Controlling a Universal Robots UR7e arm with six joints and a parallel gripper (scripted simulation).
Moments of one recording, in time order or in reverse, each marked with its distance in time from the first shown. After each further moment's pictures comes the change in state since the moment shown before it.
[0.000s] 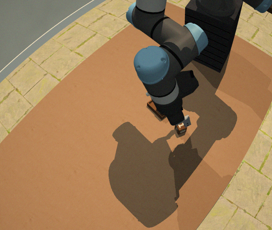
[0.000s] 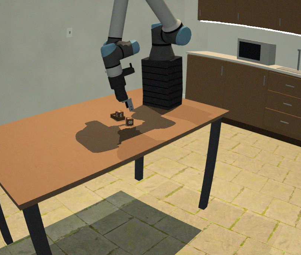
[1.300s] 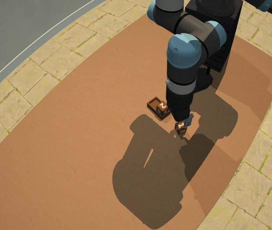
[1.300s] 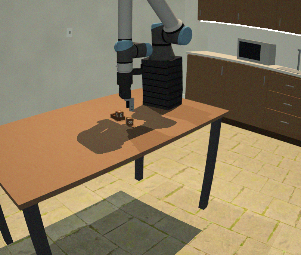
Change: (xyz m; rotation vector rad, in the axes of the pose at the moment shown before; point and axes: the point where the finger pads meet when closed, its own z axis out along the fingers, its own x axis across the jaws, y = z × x) arm 0.000 -0.003 0.001 -0.253 -0.001 0.000
